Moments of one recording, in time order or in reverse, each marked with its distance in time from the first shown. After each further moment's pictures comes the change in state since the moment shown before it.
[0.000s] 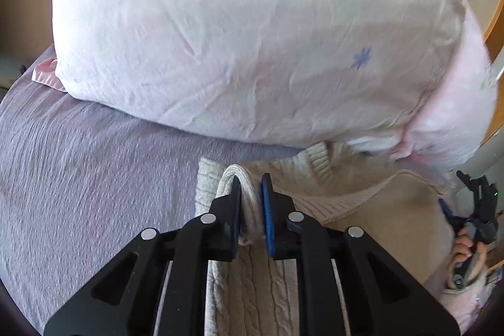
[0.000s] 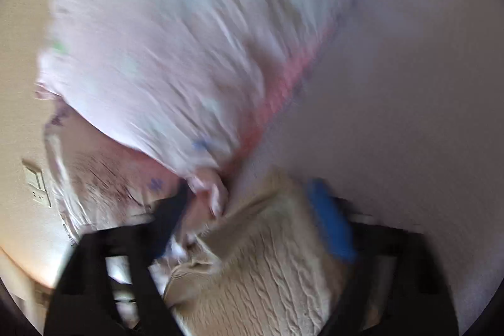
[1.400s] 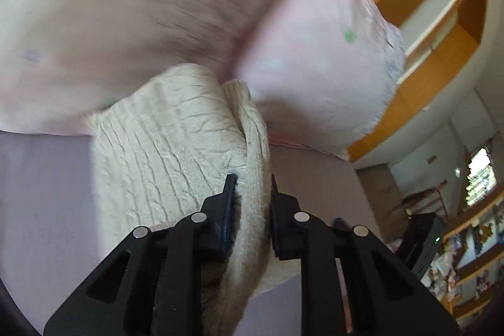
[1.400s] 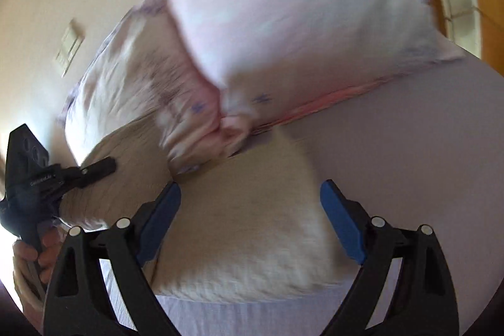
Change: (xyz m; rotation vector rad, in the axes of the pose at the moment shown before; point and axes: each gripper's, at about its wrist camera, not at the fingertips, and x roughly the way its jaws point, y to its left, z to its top) left arm 0.000 -0.265 -0.032 0.095 0.096 -0.353; right arm -0.073 0.028 -0.028 -0.425 0.121 -0.088
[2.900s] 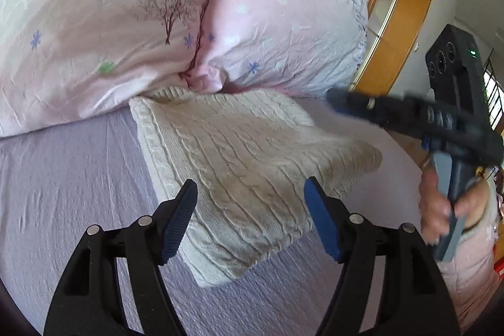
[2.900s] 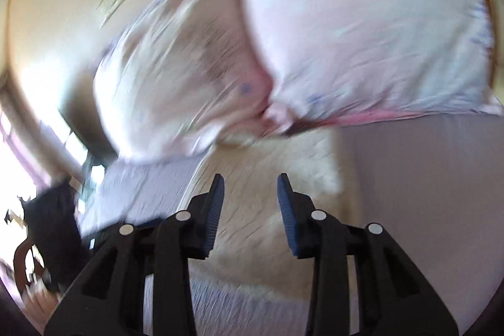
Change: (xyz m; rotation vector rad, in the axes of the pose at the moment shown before) left arm -0.011 0.014 -0.107 0.329 -0.051 0.090; right arm 0.040 0.086 -0.008 -0.352 0.212 0.096
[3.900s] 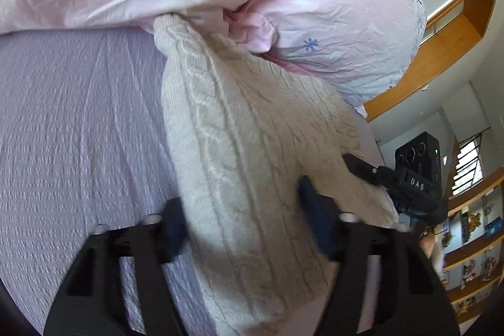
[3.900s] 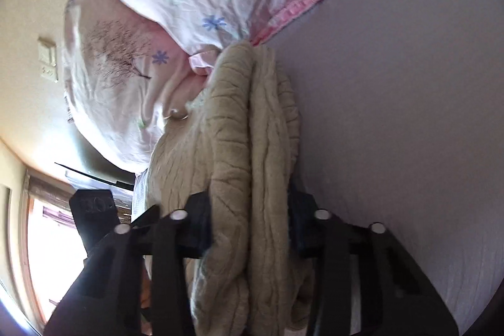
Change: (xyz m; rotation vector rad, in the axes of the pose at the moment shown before) left arm 0.065 0.075 0.005 -0.369 0.160 -0.151; right arm 0.040 -0.119 -0.038 0.499 0.118 0.214
